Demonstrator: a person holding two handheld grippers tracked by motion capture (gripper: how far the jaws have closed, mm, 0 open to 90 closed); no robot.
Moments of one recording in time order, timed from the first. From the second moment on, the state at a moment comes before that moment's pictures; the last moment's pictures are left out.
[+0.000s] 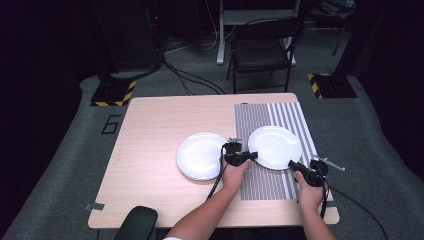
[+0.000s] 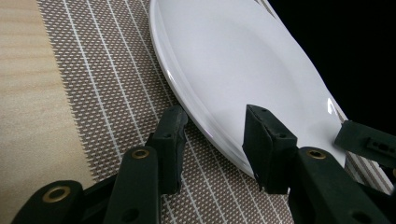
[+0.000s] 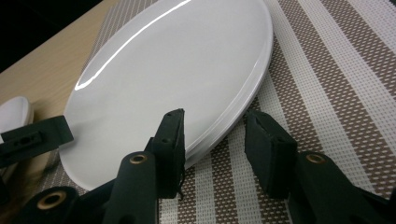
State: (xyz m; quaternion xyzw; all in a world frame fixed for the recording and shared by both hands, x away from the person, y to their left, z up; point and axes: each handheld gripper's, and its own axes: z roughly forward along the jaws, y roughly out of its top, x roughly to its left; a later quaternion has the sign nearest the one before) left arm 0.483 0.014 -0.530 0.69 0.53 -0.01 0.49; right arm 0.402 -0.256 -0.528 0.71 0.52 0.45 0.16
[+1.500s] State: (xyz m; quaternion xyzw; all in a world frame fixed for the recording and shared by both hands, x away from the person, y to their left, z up) left arm 0.482 0.079 -0.502 0.67 0.54 0.03 0.51; right arm 0.402 -0.224 -0.501 0.65 0.57 0.48 0.17
